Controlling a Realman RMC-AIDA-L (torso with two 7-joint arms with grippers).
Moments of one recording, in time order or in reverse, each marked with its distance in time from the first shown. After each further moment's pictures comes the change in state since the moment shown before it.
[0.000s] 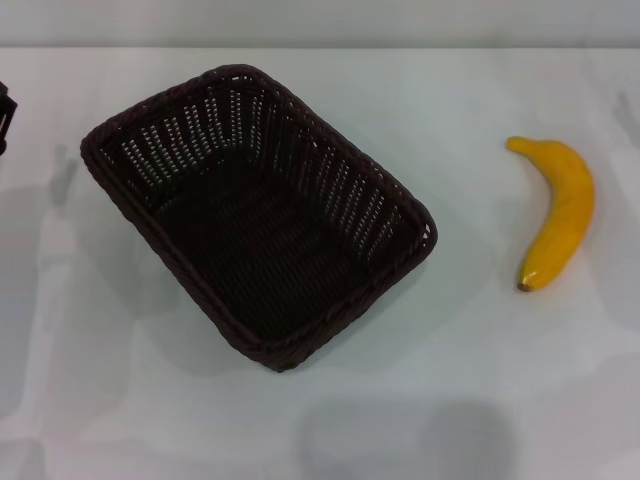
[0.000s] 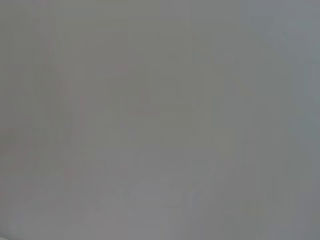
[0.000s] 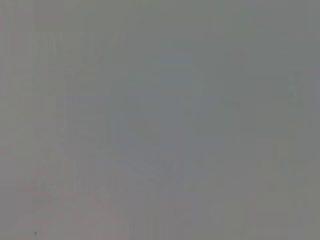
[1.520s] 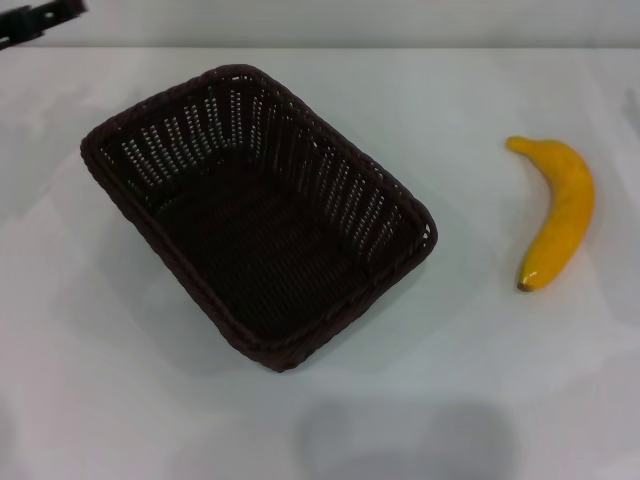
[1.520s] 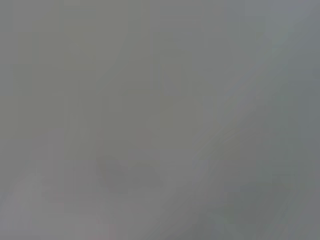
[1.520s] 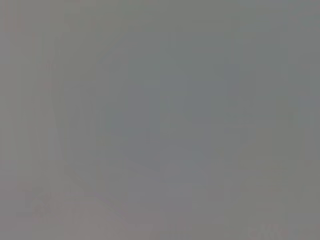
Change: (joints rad) left arm -0.137 0.212 0.272 0.541 0.977 0.324 -1.345; right arm -0.007 -0.001 0.011 -0.023 0.000 0.005 0.006
